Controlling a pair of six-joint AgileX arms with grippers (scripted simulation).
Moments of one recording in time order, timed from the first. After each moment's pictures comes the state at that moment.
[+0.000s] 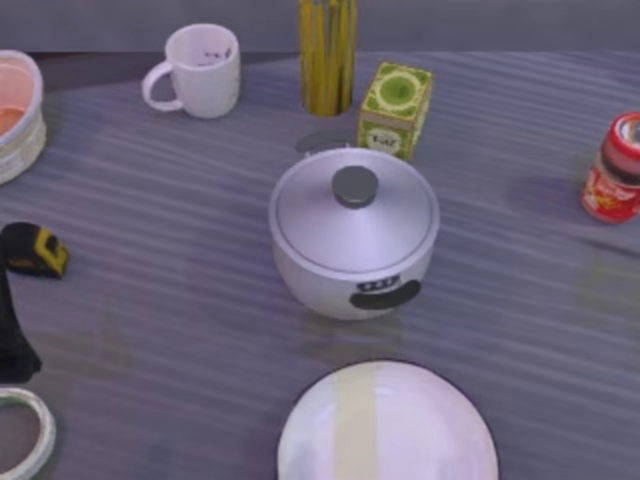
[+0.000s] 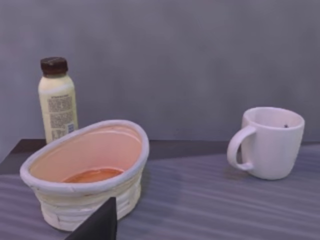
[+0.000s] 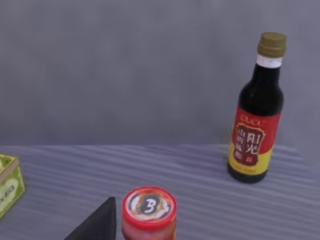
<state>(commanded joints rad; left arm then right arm) 0.00 0.00 0.00 0.00 0.00 0.00 -0.05 0.45 0.62 -0.33 0.03 -0.03</state>
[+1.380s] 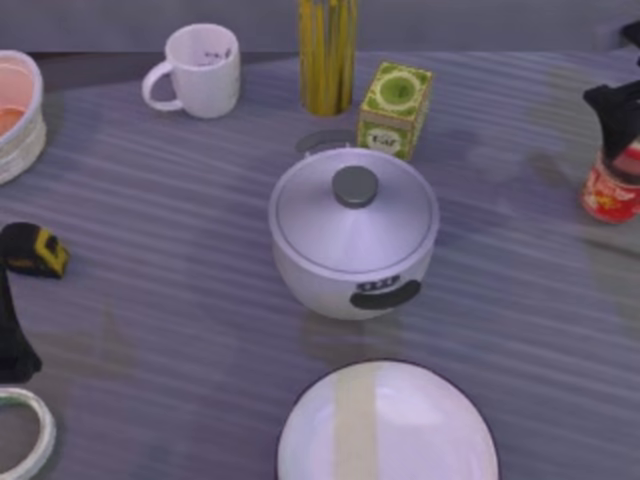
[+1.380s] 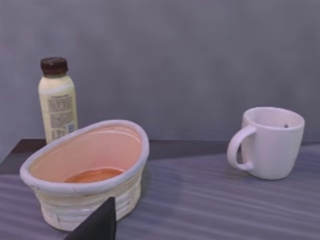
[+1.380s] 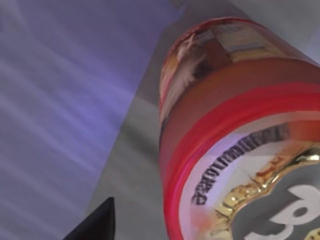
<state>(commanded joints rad) 0.00 0.00 0.00 0.00 0.00 0.00 -0.01 2.59 2.55 -1.58 0.01 -0.41</state>
